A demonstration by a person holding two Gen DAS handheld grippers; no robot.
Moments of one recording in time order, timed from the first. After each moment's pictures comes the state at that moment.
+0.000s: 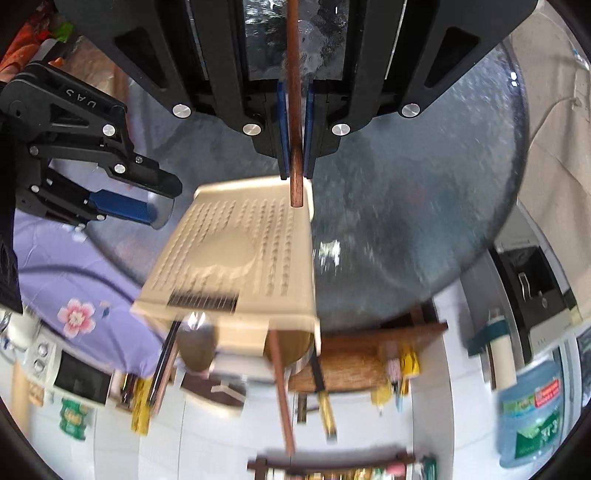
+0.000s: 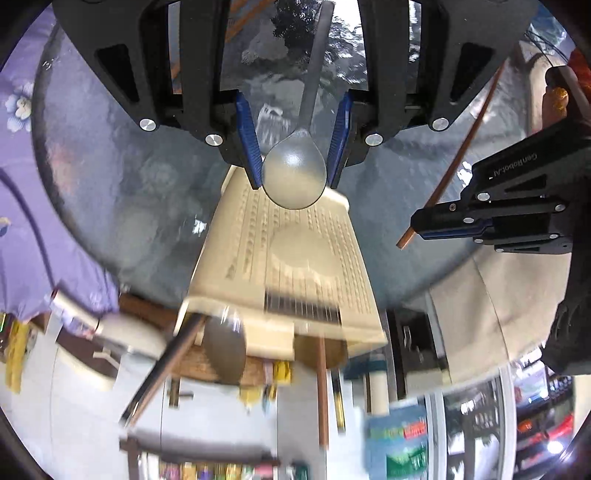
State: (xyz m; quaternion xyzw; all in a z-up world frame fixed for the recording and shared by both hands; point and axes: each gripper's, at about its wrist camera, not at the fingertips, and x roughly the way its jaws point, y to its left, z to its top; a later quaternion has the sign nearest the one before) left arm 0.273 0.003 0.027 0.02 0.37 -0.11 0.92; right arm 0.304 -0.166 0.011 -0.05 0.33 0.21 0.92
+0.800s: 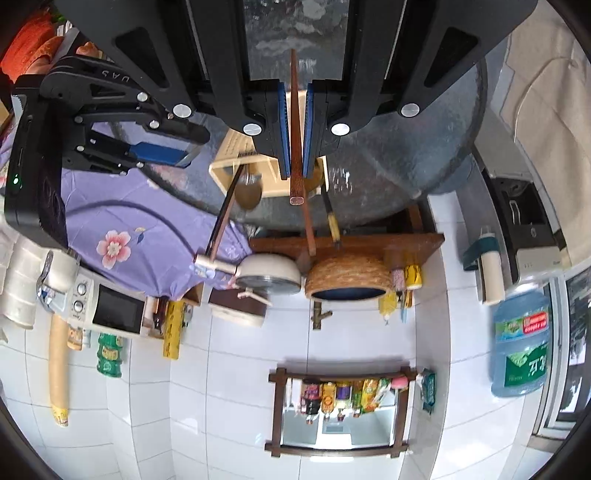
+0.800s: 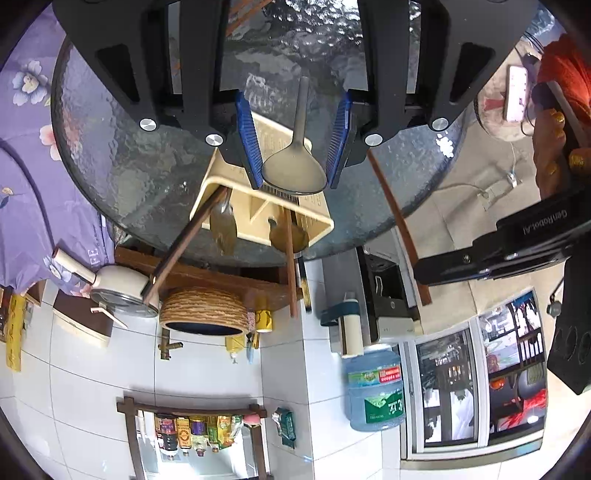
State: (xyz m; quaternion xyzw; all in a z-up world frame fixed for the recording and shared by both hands) left arm 0.230 0.006 0.154 0.01 0.22 -0.14 0.96; right arm 0.278 -0.178 0.110 -0.02 0.27 0.26 0.93
